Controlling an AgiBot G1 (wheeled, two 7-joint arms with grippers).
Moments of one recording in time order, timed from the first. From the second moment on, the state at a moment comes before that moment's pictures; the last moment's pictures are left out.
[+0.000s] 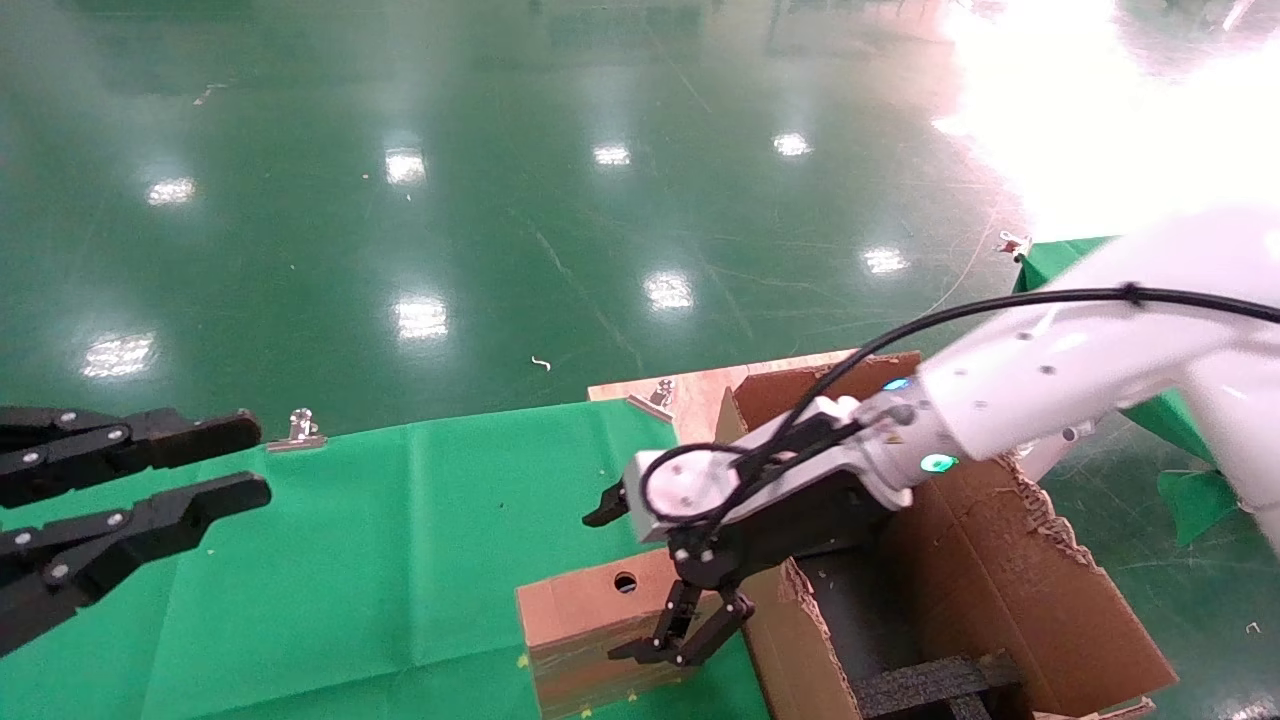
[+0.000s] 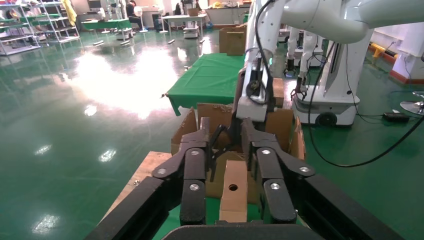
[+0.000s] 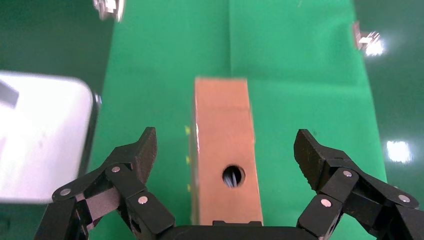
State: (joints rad) left arm -1.08 0.57 0.36 -1.23 0.65 1.44 -0.13; right arm 1.50 -0.84 -0.74 1.12 -1.42 -1.57 0.17
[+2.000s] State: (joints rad) left arm -1.08 0.57 0.36 -1.23 0.65 1.44 -0.13; right arm 1.63 -0.98 -0.97 1.12 -1.64 -1.56 0.16
